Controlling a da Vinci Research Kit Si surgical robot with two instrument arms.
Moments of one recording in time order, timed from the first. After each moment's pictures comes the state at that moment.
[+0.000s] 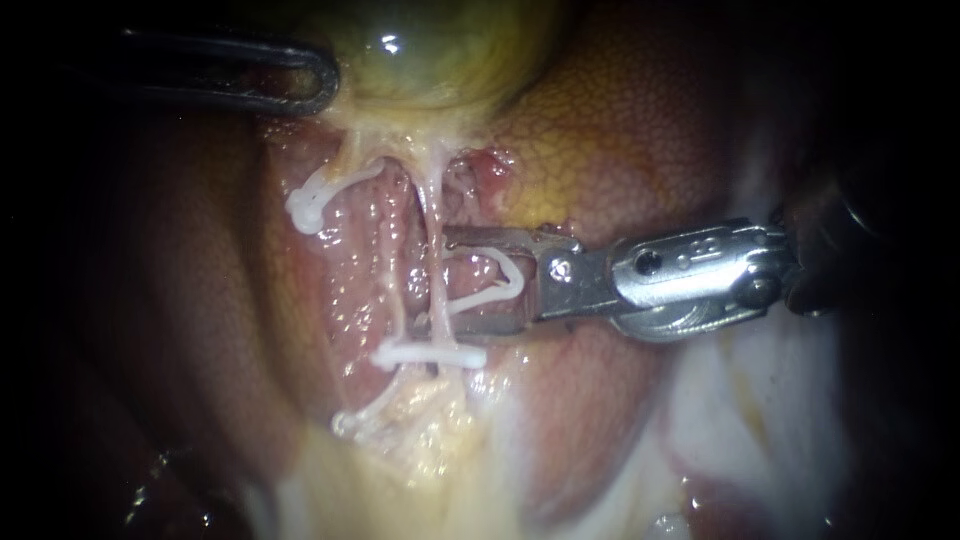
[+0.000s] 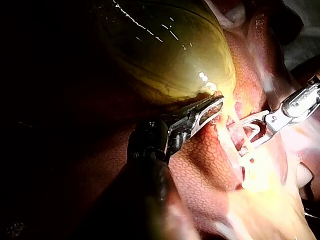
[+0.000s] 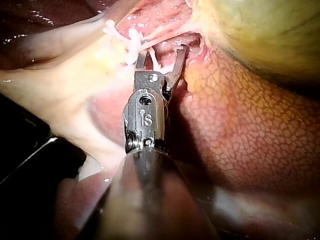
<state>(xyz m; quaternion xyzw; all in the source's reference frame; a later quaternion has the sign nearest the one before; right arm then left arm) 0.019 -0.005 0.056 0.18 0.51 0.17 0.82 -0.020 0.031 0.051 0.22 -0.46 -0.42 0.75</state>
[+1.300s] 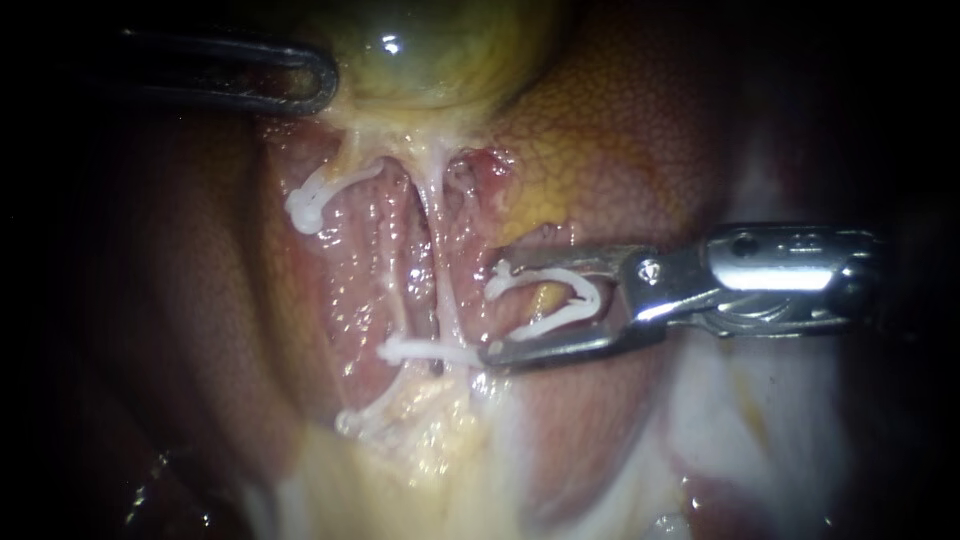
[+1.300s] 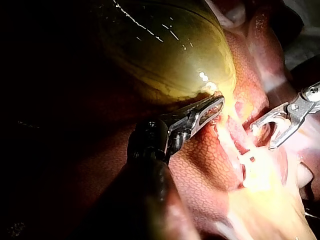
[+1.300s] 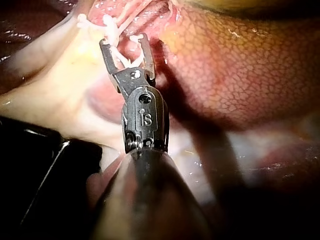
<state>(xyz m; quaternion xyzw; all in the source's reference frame) 0.014 -0.004 0.054 0.31 0.53 0.23 0.75 -0.020 0.031 0.051 0.22 -0.46 -0.42 0.75</state>
